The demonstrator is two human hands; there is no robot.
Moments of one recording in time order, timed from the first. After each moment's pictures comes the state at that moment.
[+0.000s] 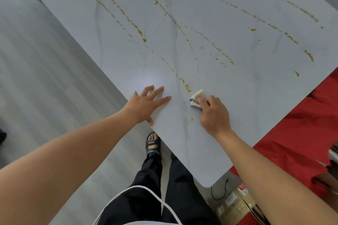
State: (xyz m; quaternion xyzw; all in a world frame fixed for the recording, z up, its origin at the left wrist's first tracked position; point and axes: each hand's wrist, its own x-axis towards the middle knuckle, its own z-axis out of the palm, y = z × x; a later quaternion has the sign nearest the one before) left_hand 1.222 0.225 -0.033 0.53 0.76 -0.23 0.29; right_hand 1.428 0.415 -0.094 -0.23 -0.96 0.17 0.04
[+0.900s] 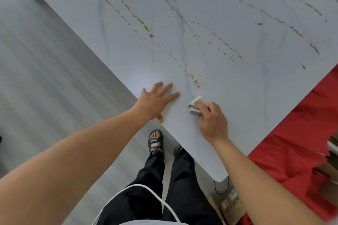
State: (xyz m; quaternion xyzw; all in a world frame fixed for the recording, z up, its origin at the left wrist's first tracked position) left_hand 1.217 0.219 -0.043 0.53 0.77 -0.20 0.29; right_hand 1.430 0.351 -0.085 -0.31 -0.92 0.23 0.03
